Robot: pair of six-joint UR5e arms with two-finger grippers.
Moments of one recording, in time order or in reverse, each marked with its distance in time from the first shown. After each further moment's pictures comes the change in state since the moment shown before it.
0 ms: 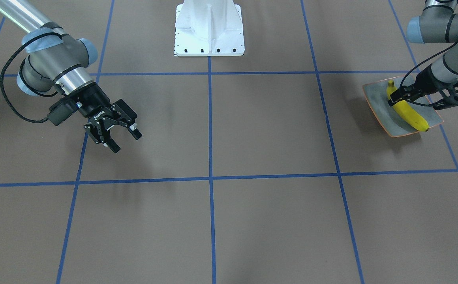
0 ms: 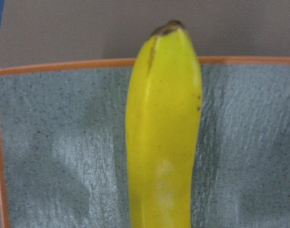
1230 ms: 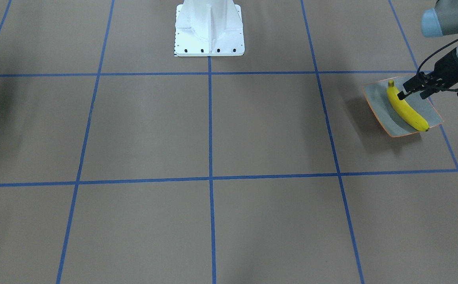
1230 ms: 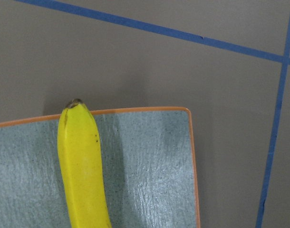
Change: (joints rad) left arm -0.148 -0.033 -0.075 0.004 -0.119 0.080; right arm 0.725 -0.269 -0.066 -0.323 0.643 -0.662
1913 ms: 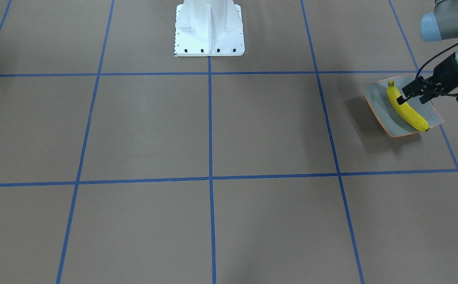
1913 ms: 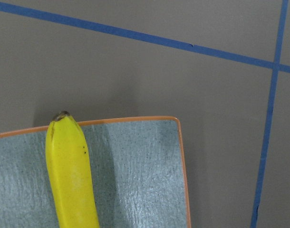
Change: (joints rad) left arm 0.000 -0.033 0.029 -0.001 0.011 -0.001; right arm 0.345 -0.066 -0.224 -0.091 0.203 -0.383
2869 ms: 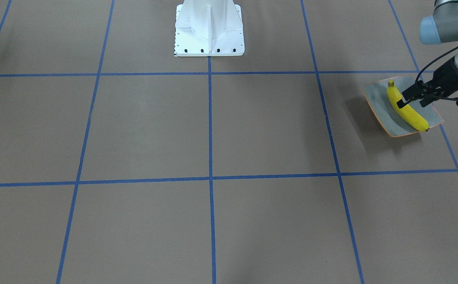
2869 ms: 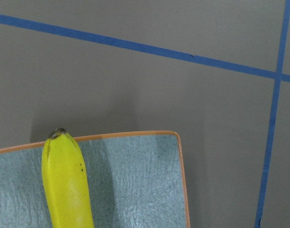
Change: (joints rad) left arm 0.002 -0.015 0.015 -0.001 0.016 0.000; right arm 0.188 0.003 -0.177 -0.340 0.106 -0.427
